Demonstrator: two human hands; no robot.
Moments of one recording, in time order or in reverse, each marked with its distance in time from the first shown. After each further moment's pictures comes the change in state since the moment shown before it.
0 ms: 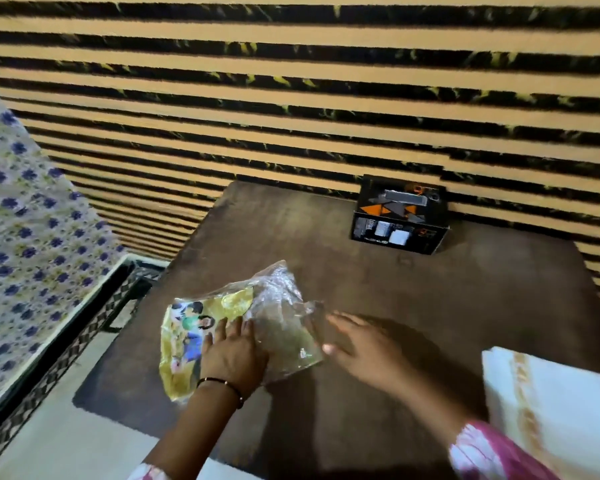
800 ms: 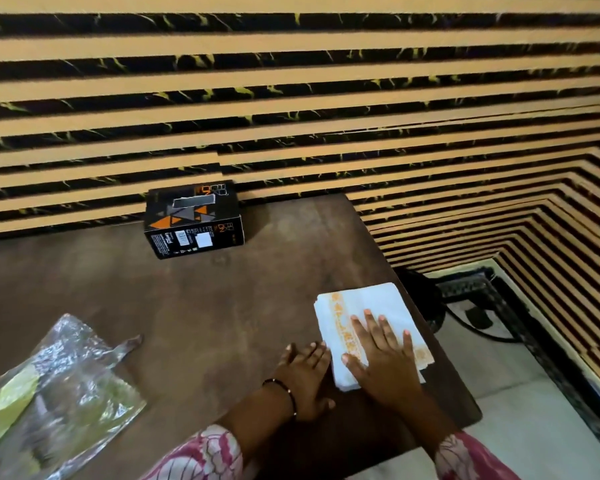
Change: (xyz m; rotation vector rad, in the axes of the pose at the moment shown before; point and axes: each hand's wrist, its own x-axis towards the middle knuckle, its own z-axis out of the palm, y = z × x) left_hand -0.052 0.301 0.079 0.255 -0.330 1.082; right_hand -0.214 0.196 -0.003 -0.209 0.226 0.819
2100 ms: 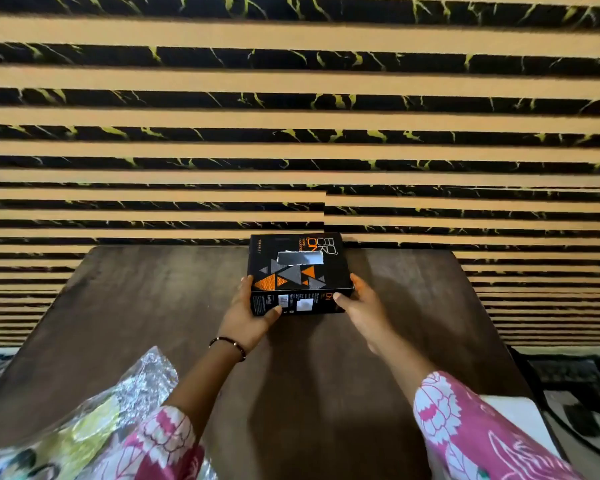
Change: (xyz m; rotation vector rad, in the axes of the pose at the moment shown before) left_hand -0.045 -0.240 -0.112 -0.874 0.838 -0.595; right_hand 0.193 -0.221 -0.079 1.074 -0.128 -0.029
